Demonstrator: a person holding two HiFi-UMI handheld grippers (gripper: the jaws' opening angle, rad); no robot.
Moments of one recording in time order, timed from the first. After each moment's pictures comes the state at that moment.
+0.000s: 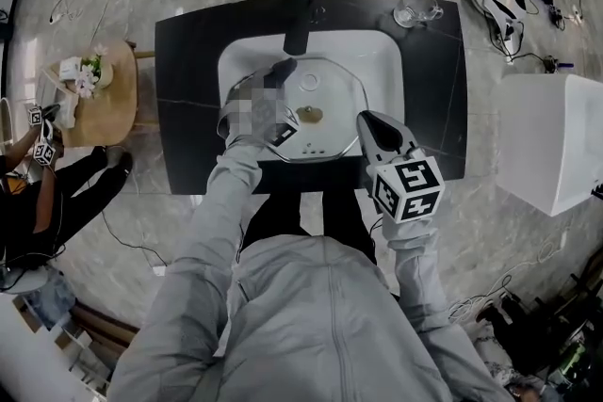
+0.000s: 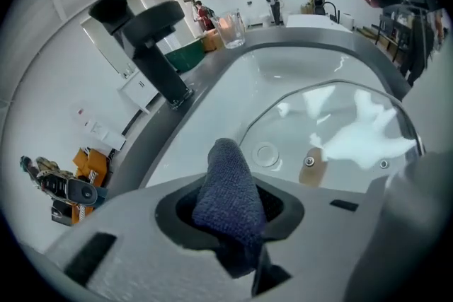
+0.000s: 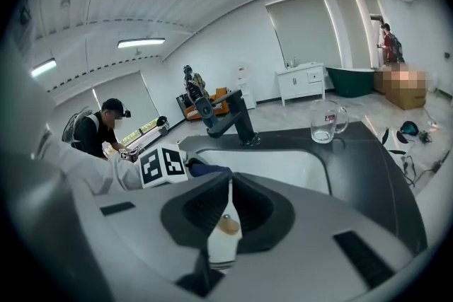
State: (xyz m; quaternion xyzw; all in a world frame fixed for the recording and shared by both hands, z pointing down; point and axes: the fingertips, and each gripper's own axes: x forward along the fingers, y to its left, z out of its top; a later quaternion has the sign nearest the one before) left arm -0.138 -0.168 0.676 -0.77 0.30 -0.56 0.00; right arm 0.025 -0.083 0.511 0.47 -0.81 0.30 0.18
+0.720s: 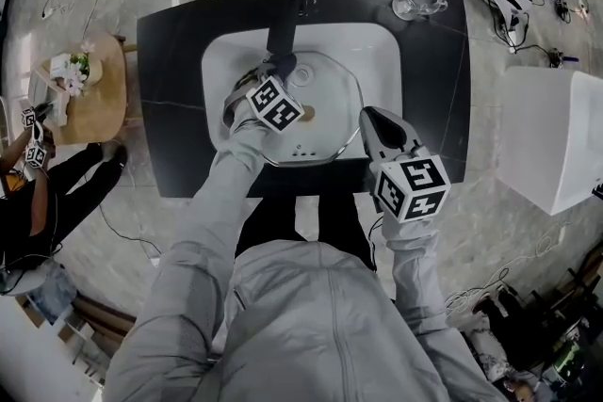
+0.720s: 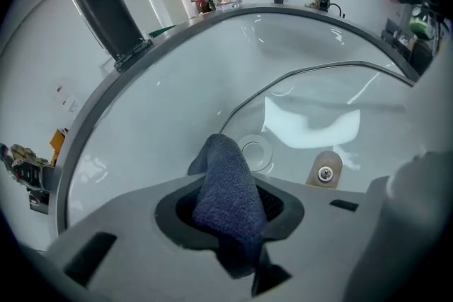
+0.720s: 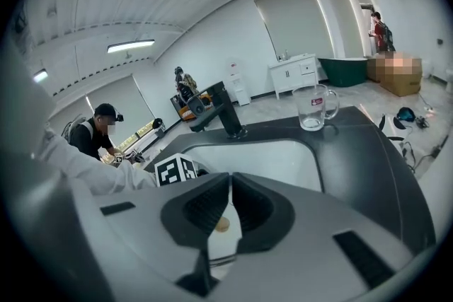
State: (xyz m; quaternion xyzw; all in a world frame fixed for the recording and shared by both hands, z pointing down) left arm -0.115 -0.166 0.761 -0.76 0.26 -0.59 -0.09; right arm 0.050 -0.096 0.542 0.47 -0.80 0.33 0.18
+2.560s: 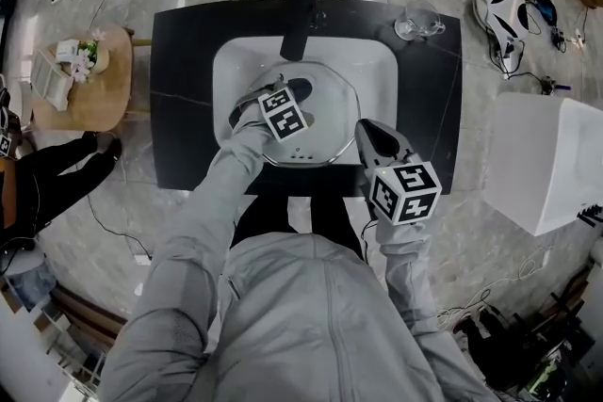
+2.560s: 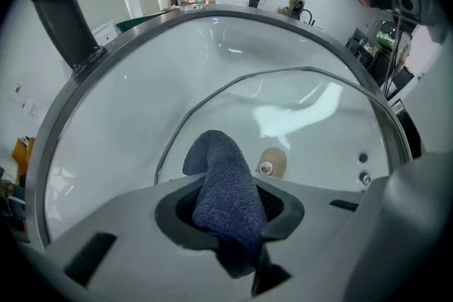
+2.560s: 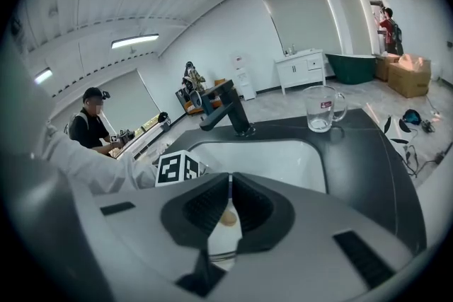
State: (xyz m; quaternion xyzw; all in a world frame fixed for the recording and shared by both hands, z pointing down) left arm -0.085 -0.112 0.753 -0.79 0.12 -0.59 -0.14; right arm 0.042 -0.089 0.530 0.44 -0.80 0.34 0.20
